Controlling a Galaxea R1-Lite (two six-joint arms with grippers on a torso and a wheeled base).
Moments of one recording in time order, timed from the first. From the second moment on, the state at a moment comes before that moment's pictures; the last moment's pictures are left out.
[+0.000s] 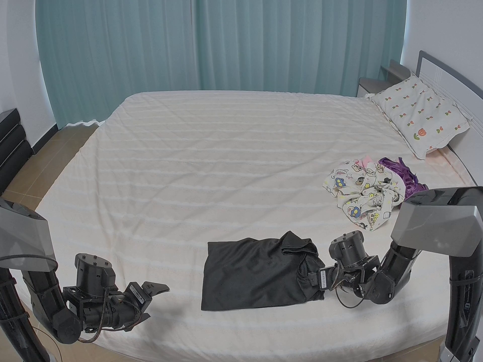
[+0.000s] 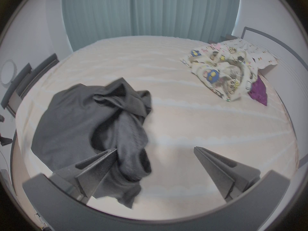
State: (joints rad) left arm -0.30 2.01 -0.07 -1.16 -0.17 -1.14; right arm 0.49 2.33 -0.68 -0.84 -0.33 0.24
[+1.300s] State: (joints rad) left arm -0.30 2.01 -0.07 -1.16 -0.16 -1.14; right arm 0.45 2.37 -1.02 -0.65 -0.22 0.18
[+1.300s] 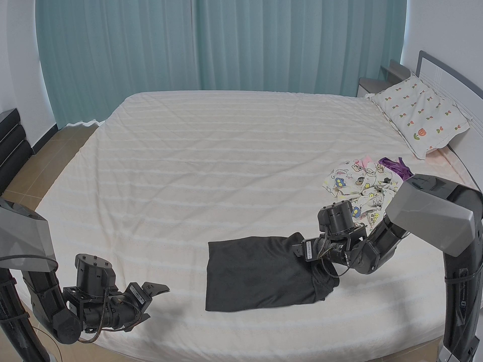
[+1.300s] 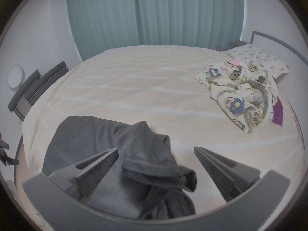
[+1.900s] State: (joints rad) left arm -0.30 2.01 -0.07 -1.16 -0.16 -1.14; right arm 0.30 2.46 -1.15 -0.61 -0.23 0.20
